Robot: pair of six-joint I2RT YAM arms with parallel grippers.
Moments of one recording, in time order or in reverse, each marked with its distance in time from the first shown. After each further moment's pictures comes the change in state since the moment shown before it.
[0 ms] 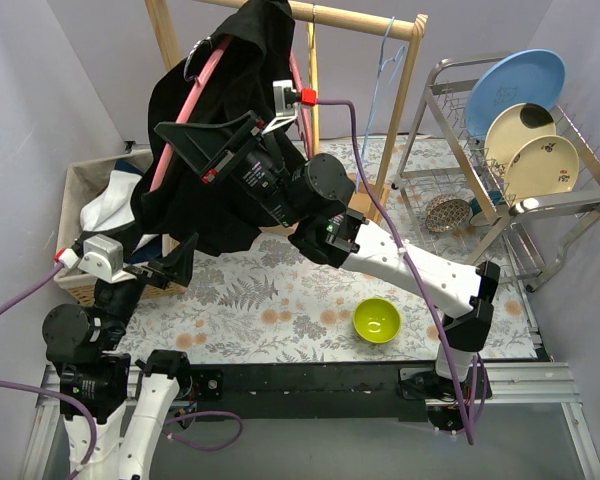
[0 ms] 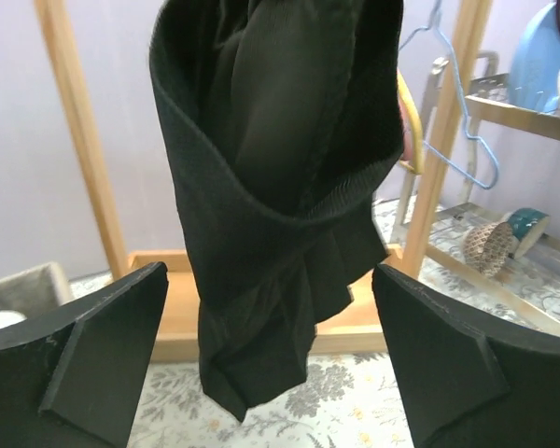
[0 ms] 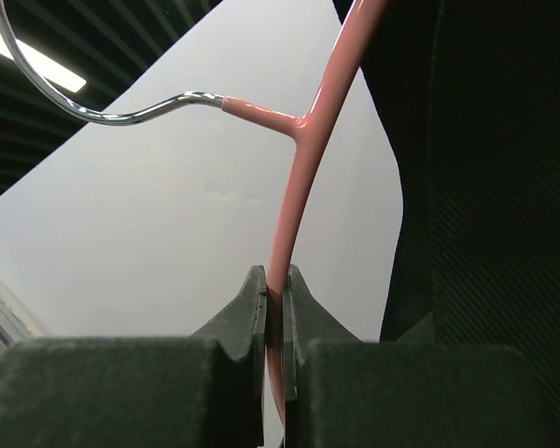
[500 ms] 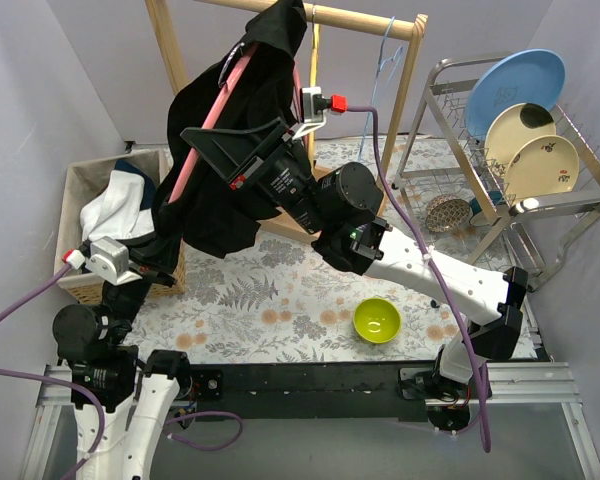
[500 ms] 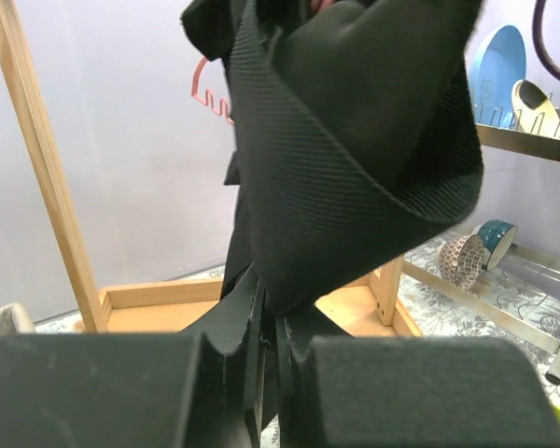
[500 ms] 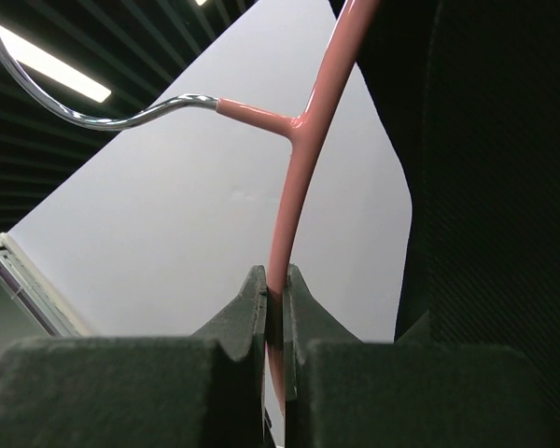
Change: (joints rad) left arm 0.000 -0.021 -0.112 0.187 0.080 -0.042; right arm -0.005 -0.138 -0.182 0.072 -0.027 0.061
